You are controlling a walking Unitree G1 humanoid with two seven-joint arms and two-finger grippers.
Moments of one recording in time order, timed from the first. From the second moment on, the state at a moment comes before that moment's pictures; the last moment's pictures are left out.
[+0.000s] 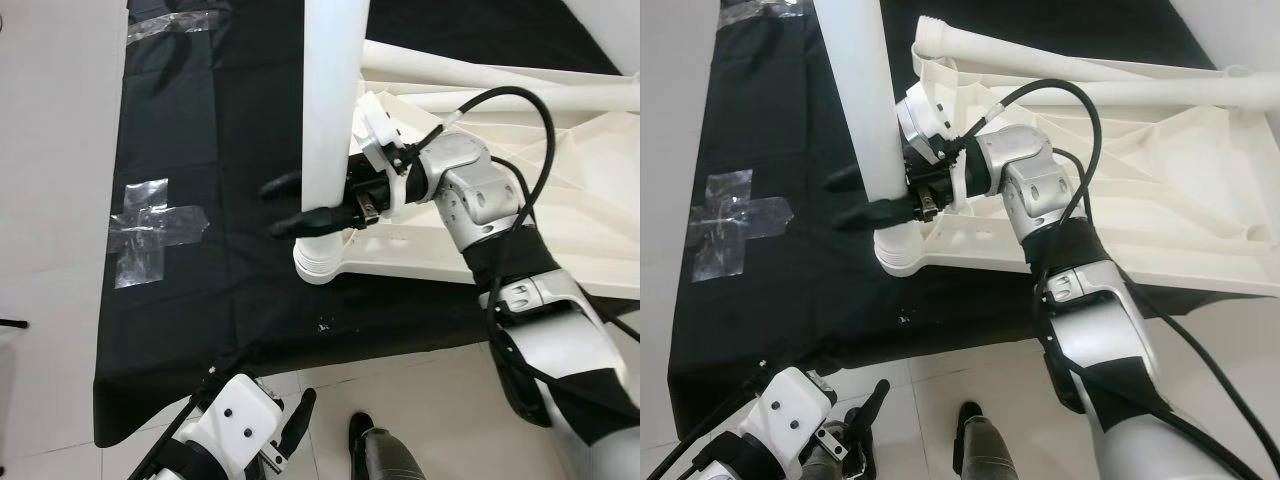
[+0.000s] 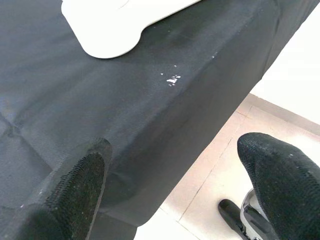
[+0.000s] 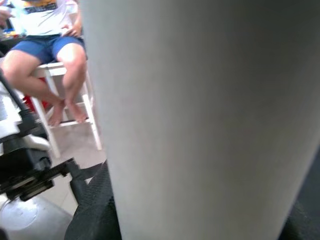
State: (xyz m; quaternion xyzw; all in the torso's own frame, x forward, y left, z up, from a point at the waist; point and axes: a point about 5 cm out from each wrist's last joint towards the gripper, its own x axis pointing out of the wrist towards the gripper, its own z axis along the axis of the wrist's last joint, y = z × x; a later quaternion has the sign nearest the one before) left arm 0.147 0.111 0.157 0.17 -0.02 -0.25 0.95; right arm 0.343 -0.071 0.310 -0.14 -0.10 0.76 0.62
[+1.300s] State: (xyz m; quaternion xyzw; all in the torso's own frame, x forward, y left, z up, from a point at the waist) left arm 0.154 0.112 0.154 0.18 -0.01 -0.25 0.95; right arm 0.324 -0.071 0.305 -0.18 -0.11 0.66 0.72
